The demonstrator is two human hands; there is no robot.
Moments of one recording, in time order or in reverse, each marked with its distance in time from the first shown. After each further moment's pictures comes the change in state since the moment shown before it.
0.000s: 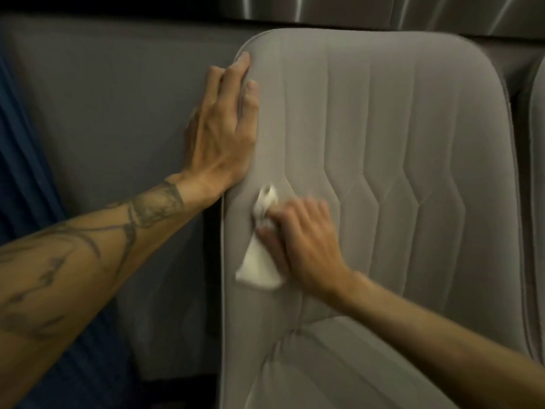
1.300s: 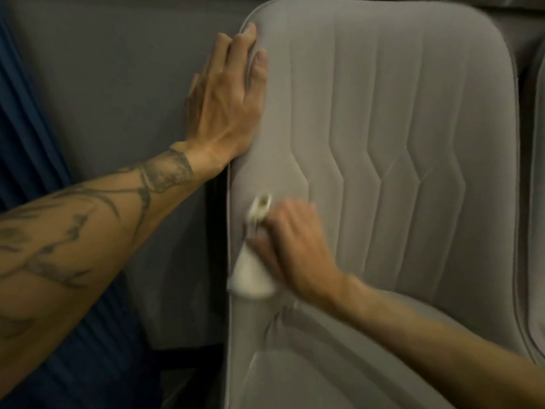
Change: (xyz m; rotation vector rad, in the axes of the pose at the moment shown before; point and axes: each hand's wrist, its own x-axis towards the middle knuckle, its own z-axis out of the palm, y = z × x) left_hand 0.002 0.002 -0.007 0.125 -0.023 0.032; right_hand -0.027 -0.033 -0.002 0.091 -0.106 0.028
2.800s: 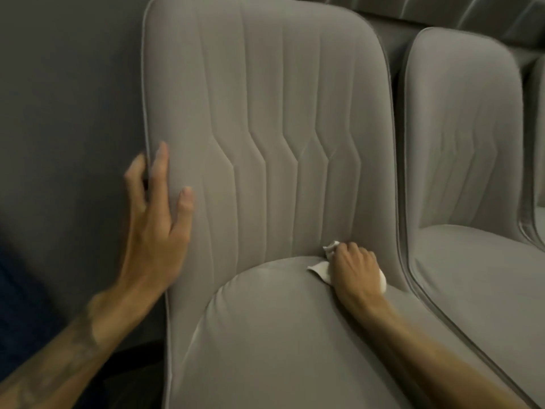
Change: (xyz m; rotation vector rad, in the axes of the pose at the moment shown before) left_hand -0.174 0.019 -0.019 -0.290 -0.194 -0.168; right_hand -0.155 0.069 -0.111 -0.719 -0.779 0.836
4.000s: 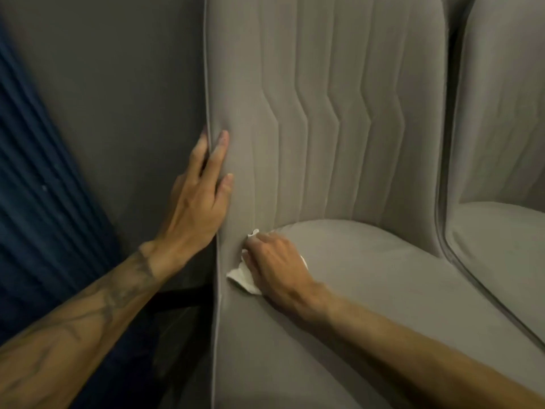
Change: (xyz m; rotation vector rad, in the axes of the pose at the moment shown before) left_hand -0.035 -0.021 -0.025 0.161 -0.191 0.069; right_hand -0.076 -0.159 -0.040 0.540 0.009 -0.612
